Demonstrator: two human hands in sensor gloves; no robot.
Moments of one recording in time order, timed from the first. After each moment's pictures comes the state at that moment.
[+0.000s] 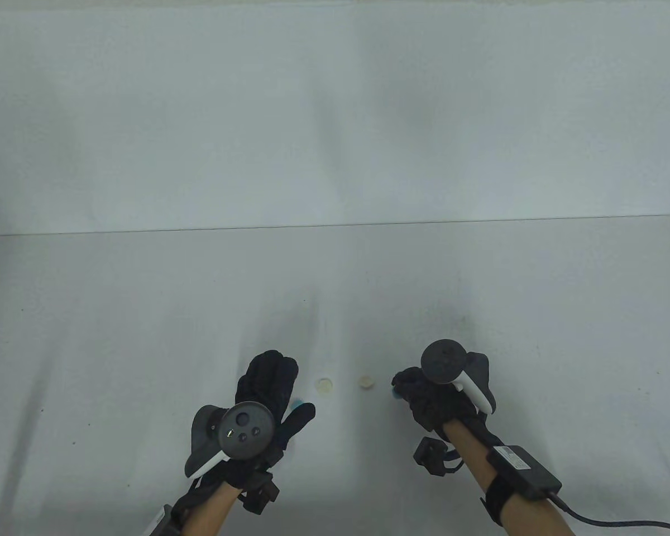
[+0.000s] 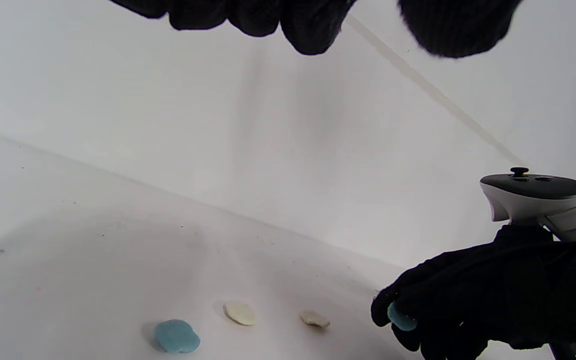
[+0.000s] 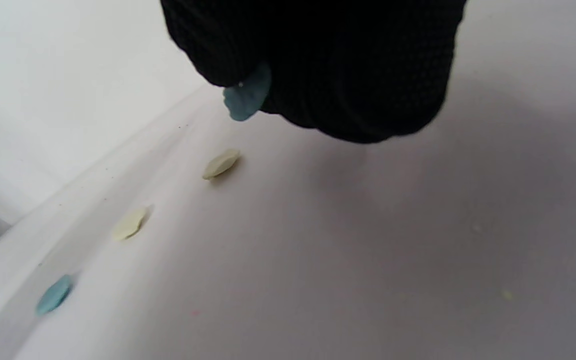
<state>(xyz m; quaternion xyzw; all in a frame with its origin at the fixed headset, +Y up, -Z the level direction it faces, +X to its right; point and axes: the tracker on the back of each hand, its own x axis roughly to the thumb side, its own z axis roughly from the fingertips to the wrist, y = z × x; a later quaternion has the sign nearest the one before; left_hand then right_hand) -0.168 -0.665 -0.308 0.06 -0.22 0.20 0.95 0.145 -0.741 -0.396 0.02 0.13 0.95 0.29</state>
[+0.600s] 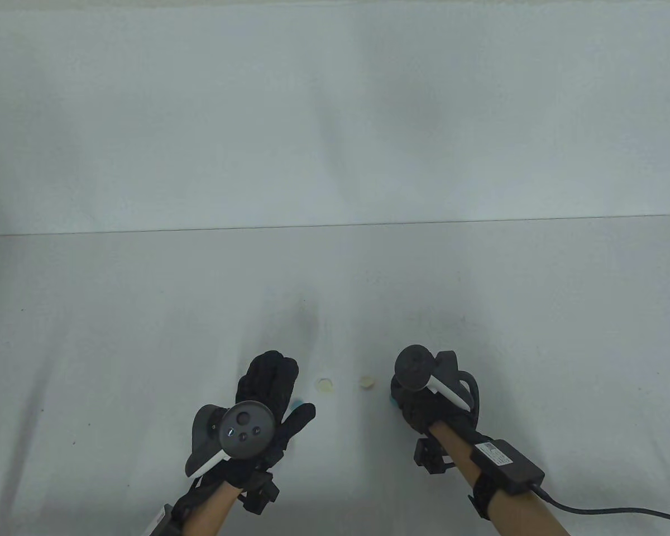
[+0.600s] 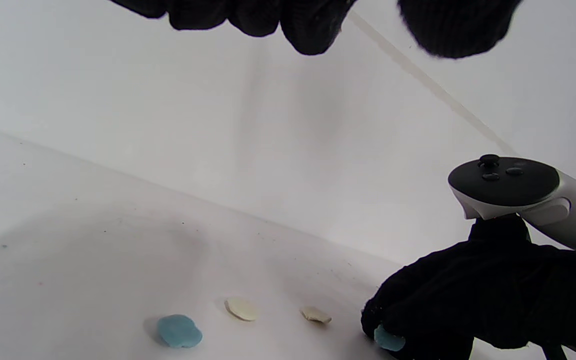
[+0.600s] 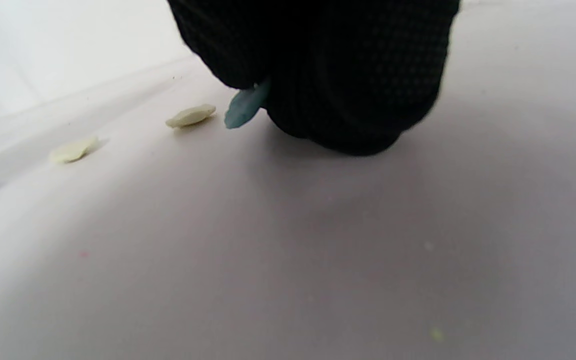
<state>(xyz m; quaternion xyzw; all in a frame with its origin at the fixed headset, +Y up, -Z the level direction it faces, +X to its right) -0.168 -0.665 -0.308 0.05 -0.22 0.20 0.95 0.118 -0.746 -0.402 0.06 0.13 0.98 0.14</state>
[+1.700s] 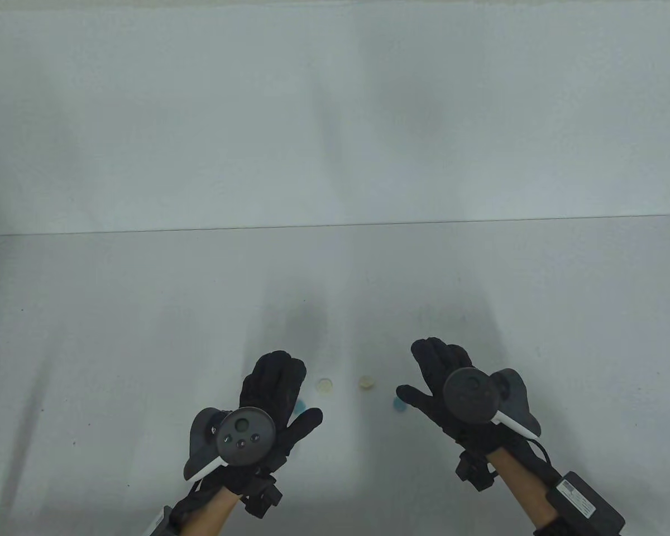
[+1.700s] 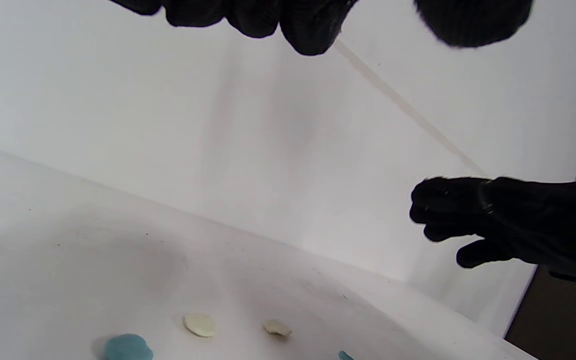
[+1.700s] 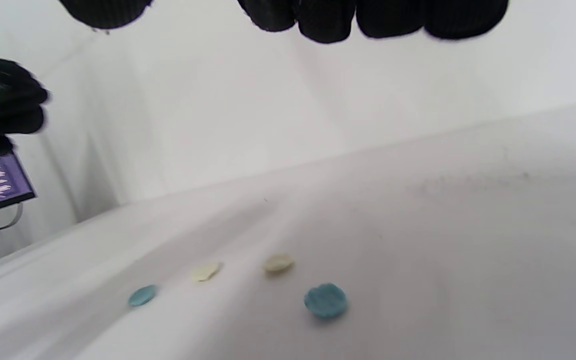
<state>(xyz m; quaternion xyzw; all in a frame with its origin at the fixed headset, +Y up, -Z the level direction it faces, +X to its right) -0.162 -0.653 -0.298 0.07 -0.26 0.22 0.94 0.166 -0.657 -0.323 0.19 -0.04 0.97 0.18</state>
